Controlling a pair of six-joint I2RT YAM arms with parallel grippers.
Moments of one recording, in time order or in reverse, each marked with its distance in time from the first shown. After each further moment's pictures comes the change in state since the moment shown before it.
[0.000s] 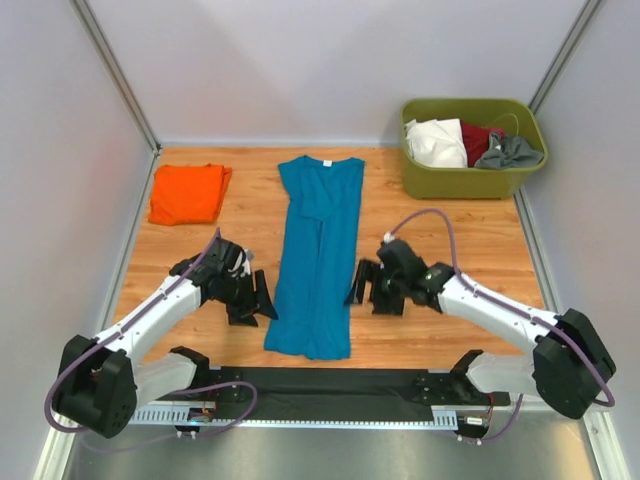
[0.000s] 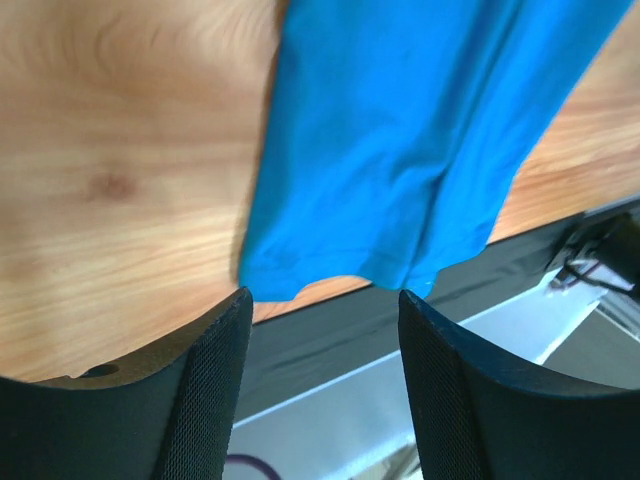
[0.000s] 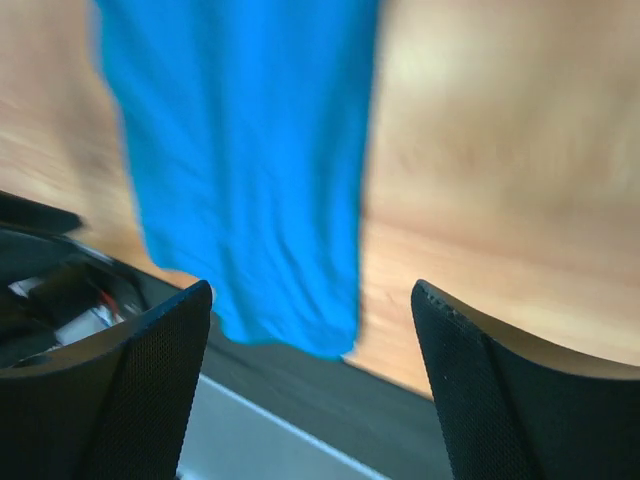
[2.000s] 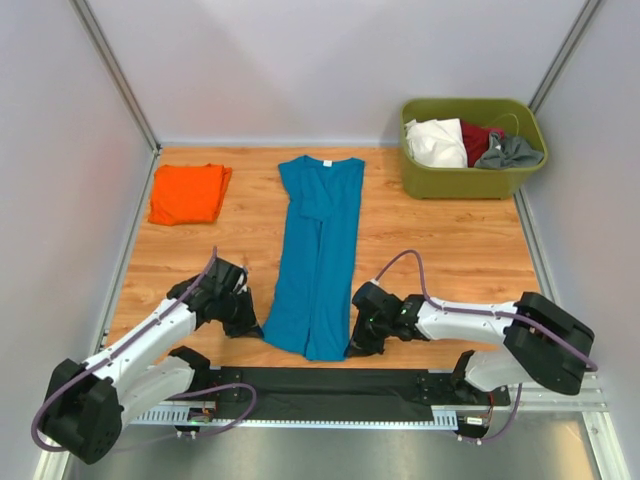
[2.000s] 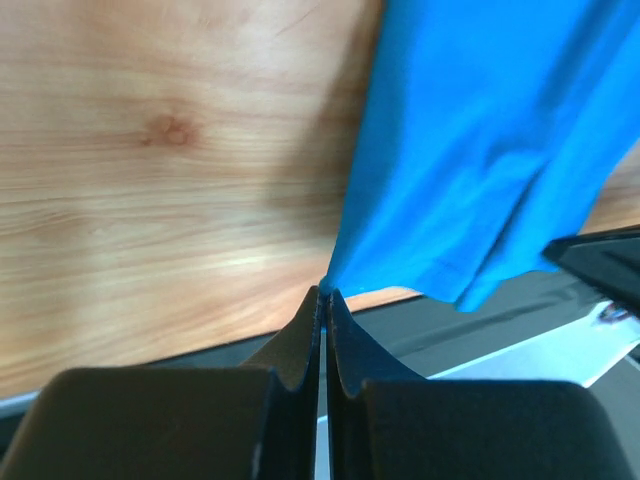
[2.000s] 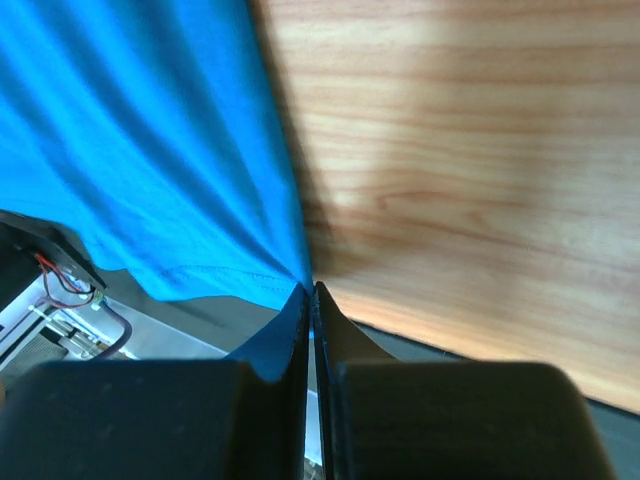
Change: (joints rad) left arm -0.086 -0.153 -0.203 0.041 -0.111 -0.107; right arm 0.348 0.117 -0.283 0.203 -0.038 0.463
